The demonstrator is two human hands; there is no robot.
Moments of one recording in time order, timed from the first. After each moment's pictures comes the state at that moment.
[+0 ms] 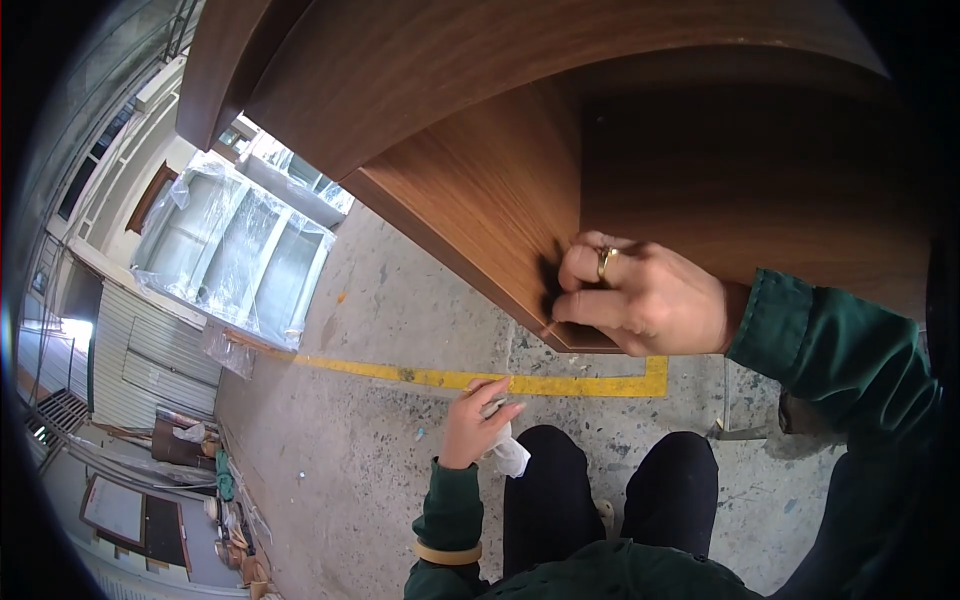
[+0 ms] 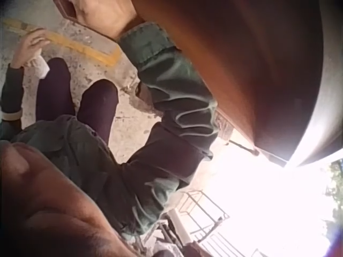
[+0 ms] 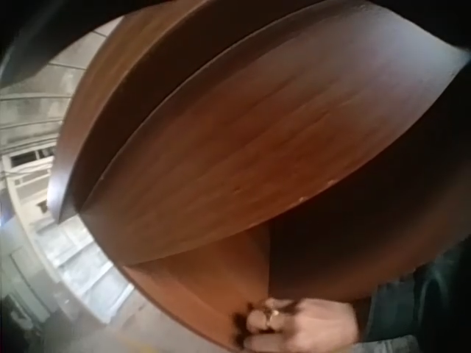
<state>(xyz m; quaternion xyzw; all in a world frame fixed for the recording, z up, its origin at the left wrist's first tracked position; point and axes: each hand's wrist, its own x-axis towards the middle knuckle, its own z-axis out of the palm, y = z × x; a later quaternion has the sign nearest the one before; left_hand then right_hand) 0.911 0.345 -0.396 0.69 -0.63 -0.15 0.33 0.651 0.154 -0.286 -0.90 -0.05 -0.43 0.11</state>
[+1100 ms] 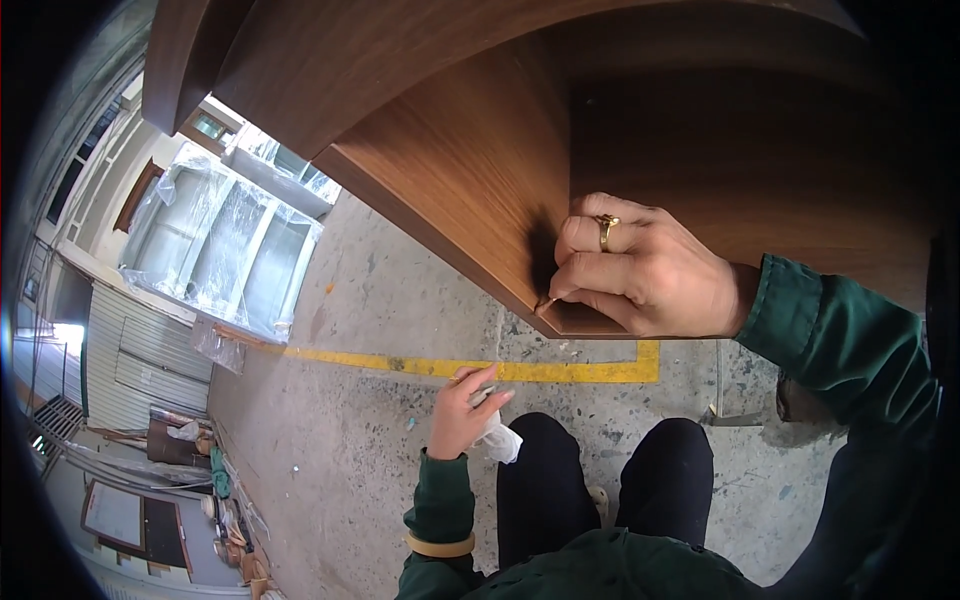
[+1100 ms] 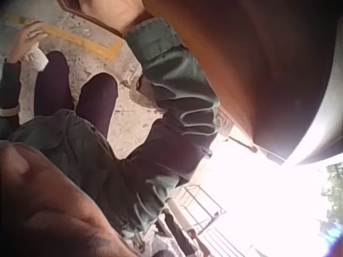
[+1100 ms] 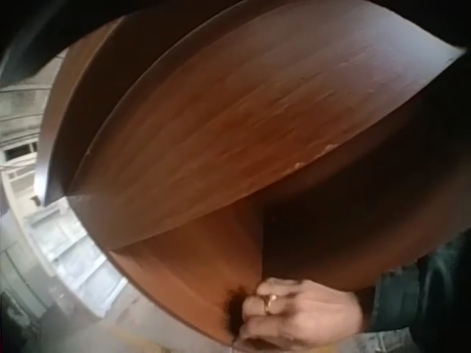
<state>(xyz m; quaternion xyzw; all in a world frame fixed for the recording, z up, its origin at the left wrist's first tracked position) 0.911 0.343 -0.395 0.70 -0.63 -0.14 0.32 0.646 0.152 -0.285 -0.88 -0.03 -0.46 0.12</state>
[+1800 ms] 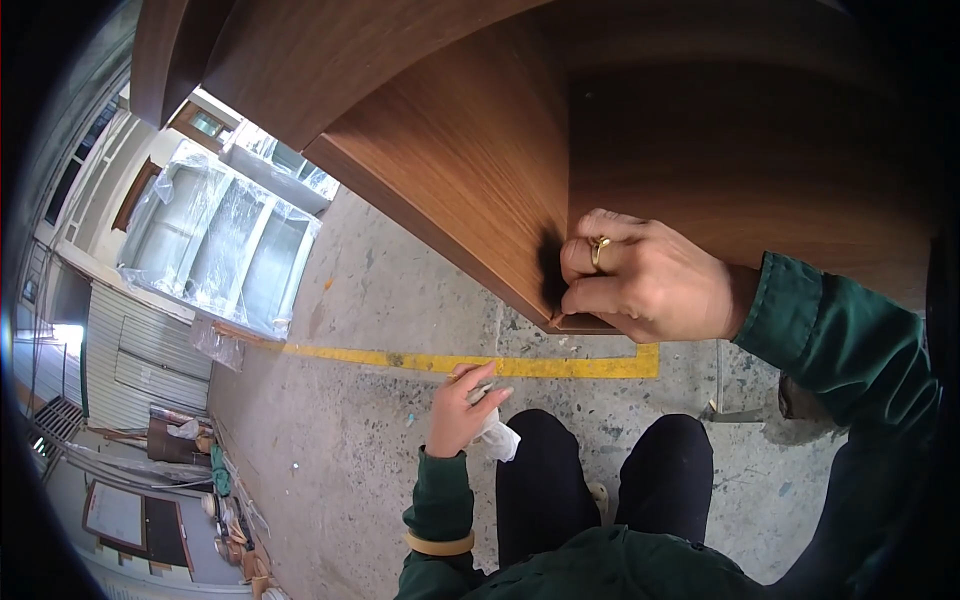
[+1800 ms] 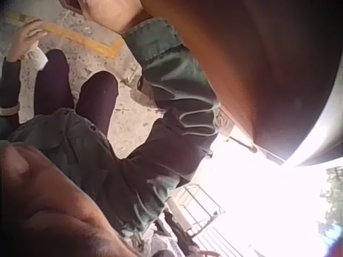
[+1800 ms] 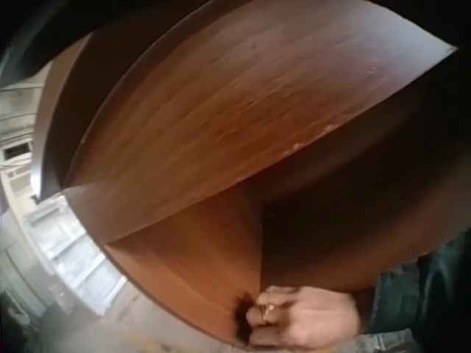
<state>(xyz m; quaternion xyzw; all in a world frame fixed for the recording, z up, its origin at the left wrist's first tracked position) 0.914 0.348 -0.397 0.71 -0.61 -0.14 0.32 0.654 0.152 -0.299 -0.89 -0.06 -0.44 0.08</state>
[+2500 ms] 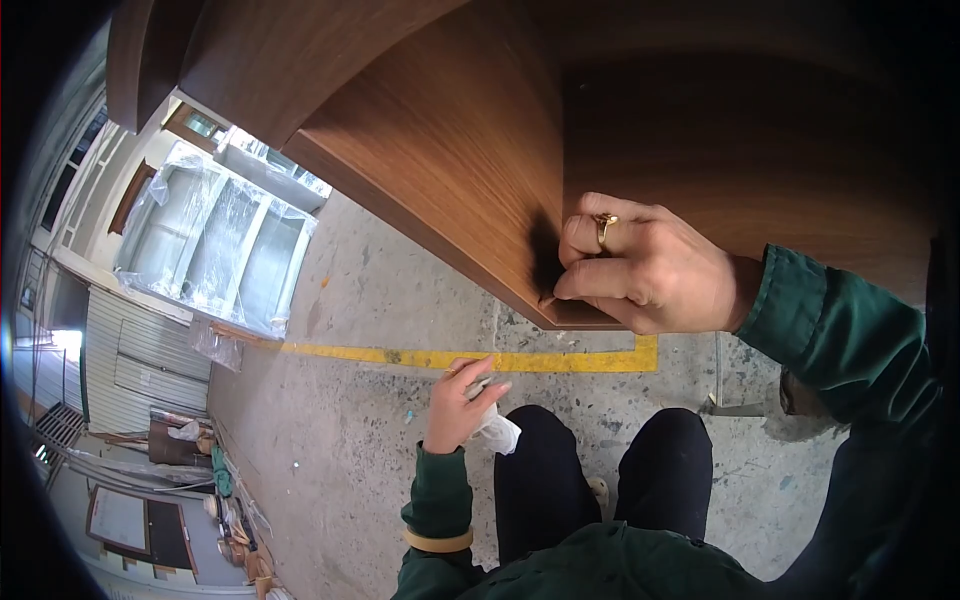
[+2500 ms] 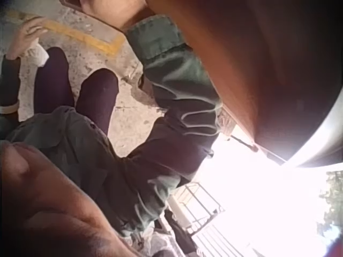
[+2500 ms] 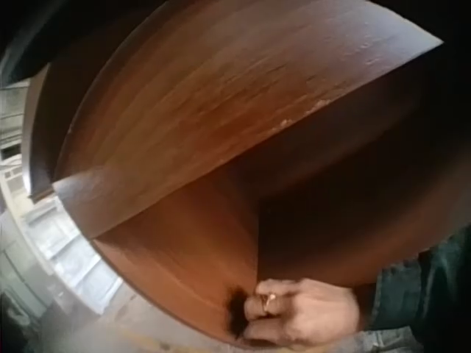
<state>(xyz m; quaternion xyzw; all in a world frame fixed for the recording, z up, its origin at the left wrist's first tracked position) 0.917 0.349 -0.395 0.71 -0.61 -0.14 0.32 0.655 0.150 -0.296 -0.89 -0.05 -0.45 0.12</state>
